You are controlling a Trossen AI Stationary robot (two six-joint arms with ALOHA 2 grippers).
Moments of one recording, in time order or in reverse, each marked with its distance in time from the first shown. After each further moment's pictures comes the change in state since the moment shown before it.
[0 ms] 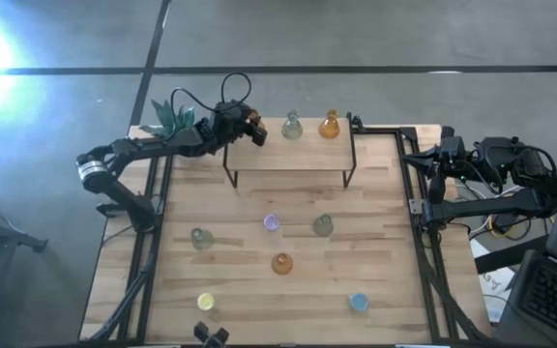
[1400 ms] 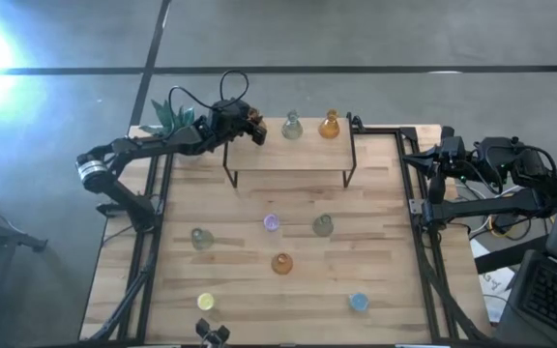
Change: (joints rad) left arm 0.028 0.000 -0.001 0.020 0.100 -0.021; right arm 0.000 0.000 0.000 0.000 0.000 0.000
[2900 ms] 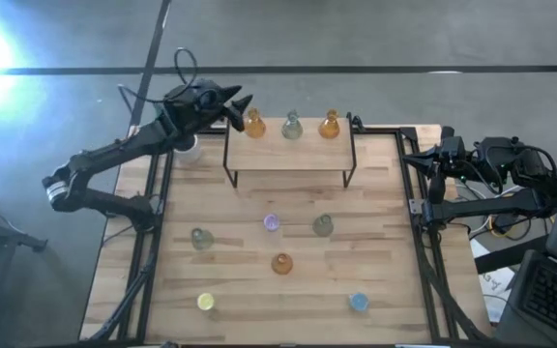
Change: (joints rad) left arm 0.003 -0.311 0.049 0.000 0.144 0.021; right arm 0.000 0.000 0.000 0.000 0.000 0.000
